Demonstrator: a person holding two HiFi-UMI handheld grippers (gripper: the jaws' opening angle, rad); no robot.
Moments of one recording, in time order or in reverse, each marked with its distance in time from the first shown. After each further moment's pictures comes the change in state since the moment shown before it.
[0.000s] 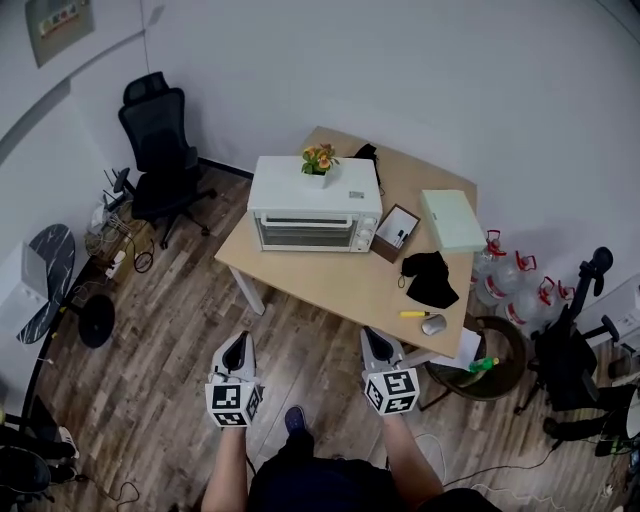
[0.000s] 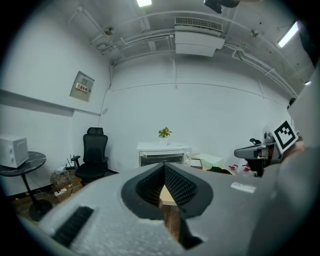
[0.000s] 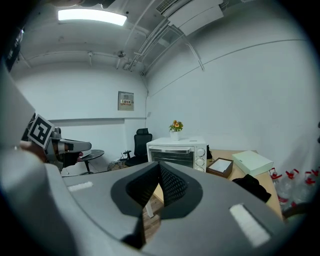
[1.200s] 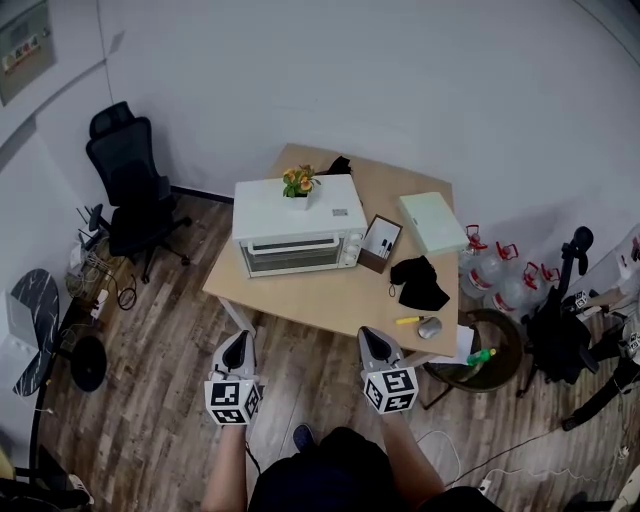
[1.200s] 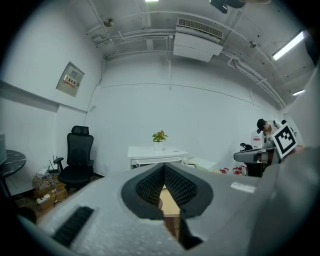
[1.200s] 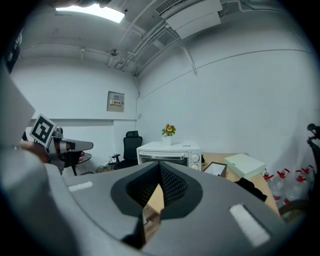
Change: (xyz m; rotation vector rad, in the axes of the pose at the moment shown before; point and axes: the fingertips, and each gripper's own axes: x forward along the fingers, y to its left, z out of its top) left arm 0.068 0.029 0.034 0.005 -0.025 -0.155; right arm 0.036 -0.005 0.025 0.017 -0.030 -0.129
